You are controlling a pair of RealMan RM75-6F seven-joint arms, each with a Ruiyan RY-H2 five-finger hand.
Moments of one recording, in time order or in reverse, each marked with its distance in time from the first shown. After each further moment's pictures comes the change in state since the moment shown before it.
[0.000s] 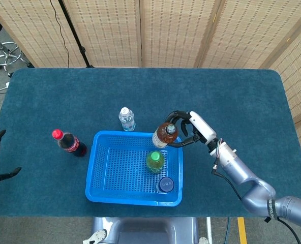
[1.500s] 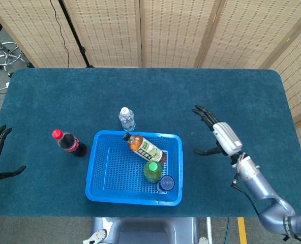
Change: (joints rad) left arm -0.036 0.008 0.019 0.137 0.113 -0.061 -0.314; right arm -0.176 0.073 -0.148 -0.003 -0.036 0.290 -0.402
